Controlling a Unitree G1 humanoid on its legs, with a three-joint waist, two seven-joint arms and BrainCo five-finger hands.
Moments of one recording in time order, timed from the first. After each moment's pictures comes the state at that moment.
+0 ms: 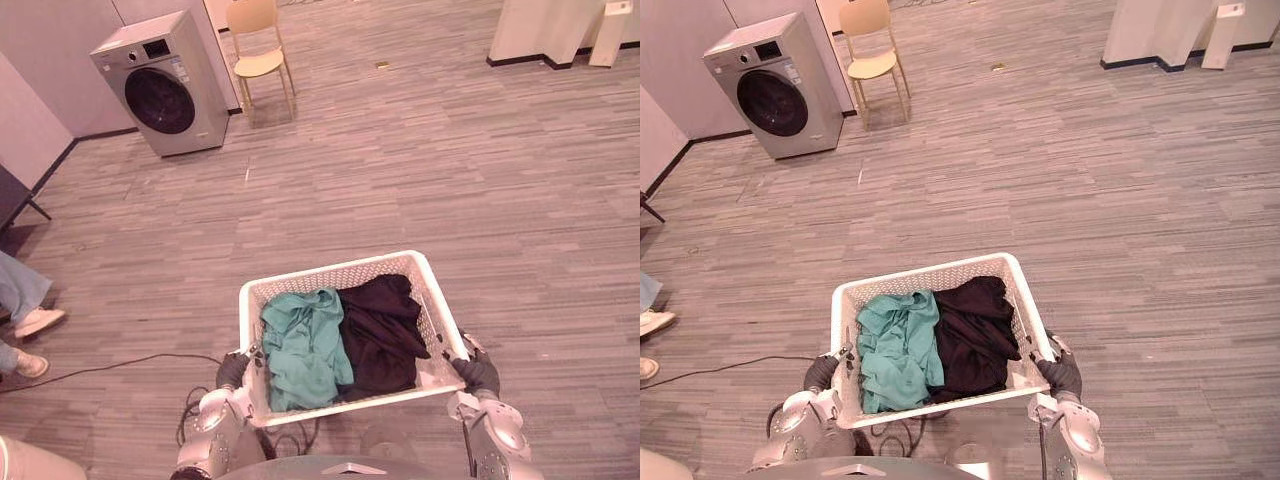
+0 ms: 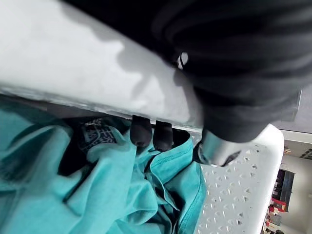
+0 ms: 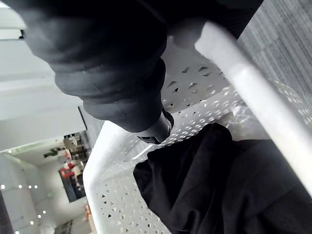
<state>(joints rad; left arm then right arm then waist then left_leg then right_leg) 0.12 0.03 -0.15 0.57 -0.54 -0.08 0.06 0.31 -0.22 -0.12 0.14 0.43 -0.04 -0.05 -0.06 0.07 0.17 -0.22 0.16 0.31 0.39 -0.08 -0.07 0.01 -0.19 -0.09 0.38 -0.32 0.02</state>
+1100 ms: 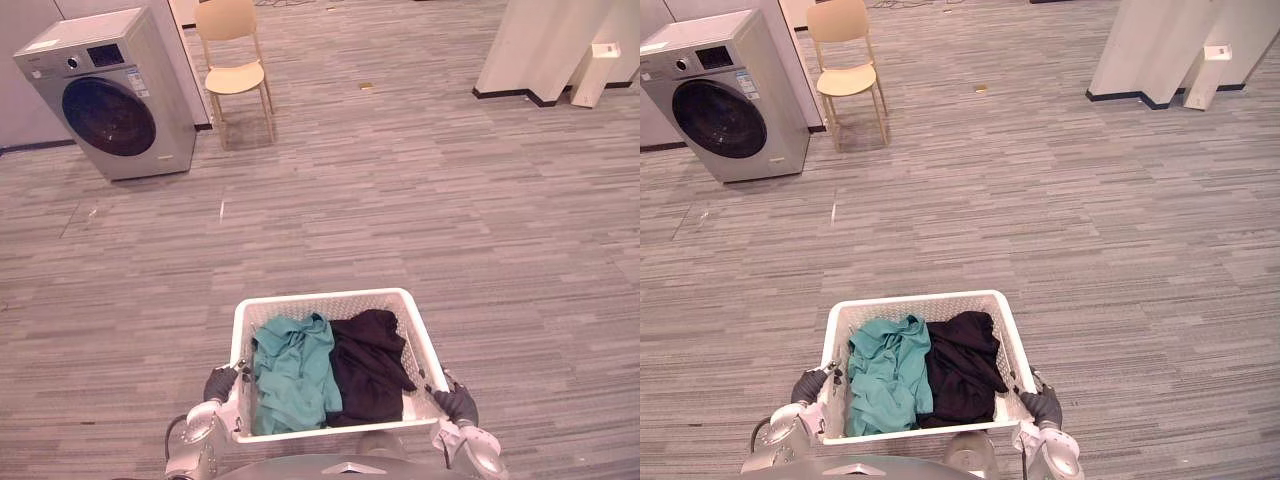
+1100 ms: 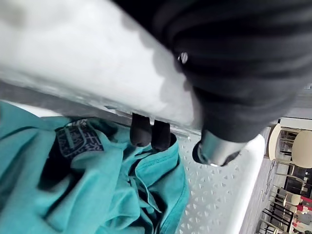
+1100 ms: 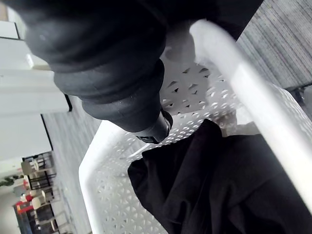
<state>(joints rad) 0.13 0.10 -0.16 0.66 -0.51 -0.08 0.06 0.34 -0.12 -0.12 0.35 0.40 -0.07 -0.03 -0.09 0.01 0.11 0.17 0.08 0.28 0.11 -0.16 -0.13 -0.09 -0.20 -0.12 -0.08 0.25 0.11</state>
